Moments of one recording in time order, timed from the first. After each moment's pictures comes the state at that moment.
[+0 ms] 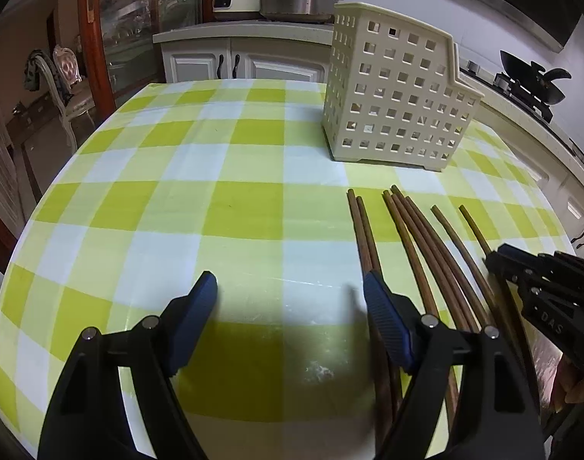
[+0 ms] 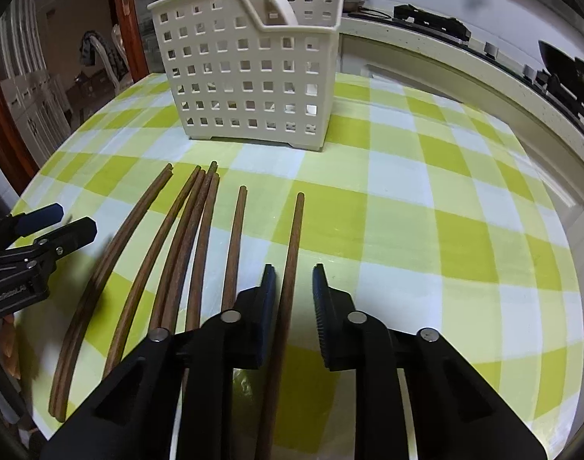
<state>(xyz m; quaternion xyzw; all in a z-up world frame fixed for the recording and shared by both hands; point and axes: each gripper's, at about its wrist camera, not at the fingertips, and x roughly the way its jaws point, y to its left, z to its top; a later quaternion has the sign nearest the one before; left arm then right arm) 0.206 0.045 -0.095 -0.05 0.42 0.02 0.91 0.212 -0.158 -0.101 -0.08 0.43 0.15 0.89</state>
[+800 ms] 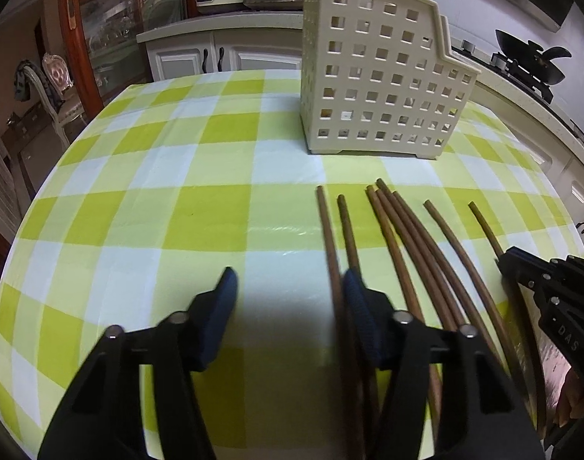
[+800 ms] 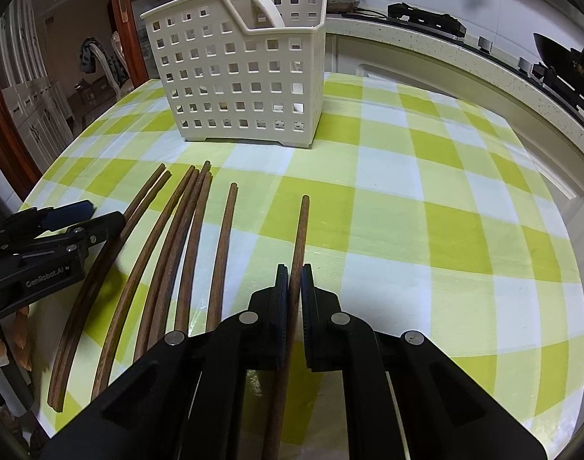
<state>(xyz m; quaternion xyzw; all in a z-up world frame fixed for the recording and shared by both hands) 0.230 0.019 -0.102 -0.02 0.44 0.01 0.90 0.210 -0.174 -0.101 -0.06 0.44 0.16 0.89</state>
